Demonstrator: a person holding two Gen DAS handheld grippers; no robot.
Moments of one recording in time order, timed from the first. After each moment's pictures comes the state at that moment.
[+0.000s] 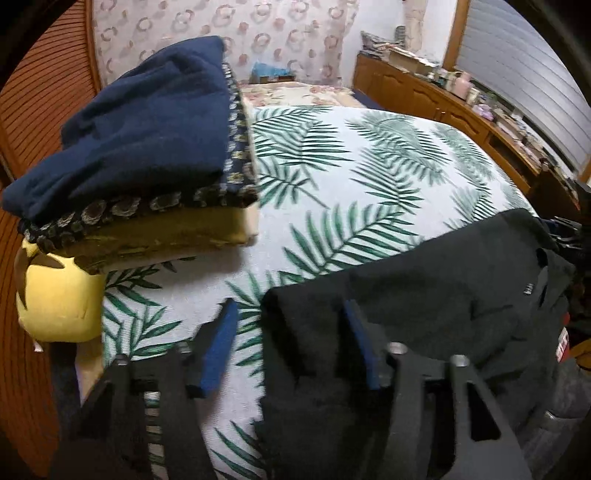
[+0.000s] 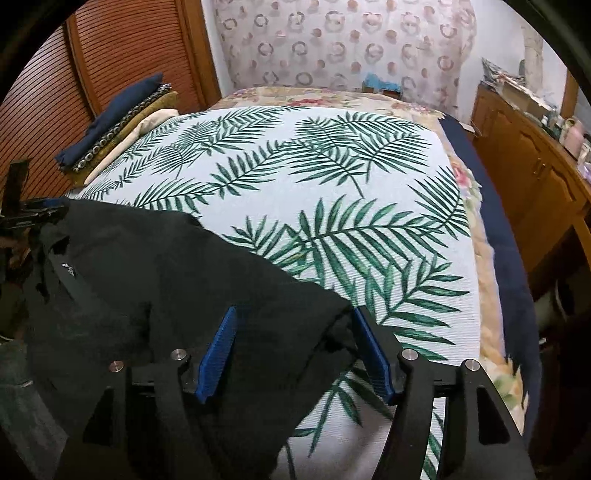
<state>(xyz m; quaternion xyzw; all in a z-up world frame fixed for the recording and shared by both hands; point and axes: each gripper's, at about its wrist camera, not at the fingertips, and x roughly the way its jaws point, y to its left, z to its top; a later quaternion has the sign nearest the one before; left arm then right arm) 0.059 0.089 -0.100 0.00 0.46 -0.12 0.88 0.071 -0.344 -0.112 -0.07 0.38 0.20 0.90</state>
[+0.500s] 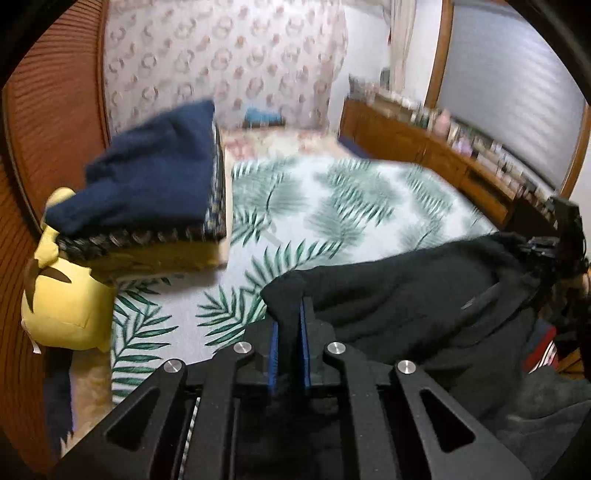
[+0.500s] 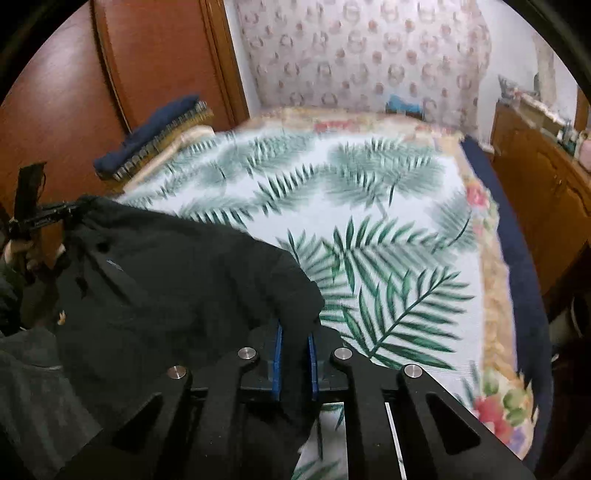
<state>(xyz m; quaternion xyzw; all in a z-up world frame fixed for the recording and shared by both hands) -0.007 0.076 -0.045 -0.03 0.36 -0.13 0.92 0.031 -0.355 -0.089 -0.05 0.33 0.25 0.91</state>
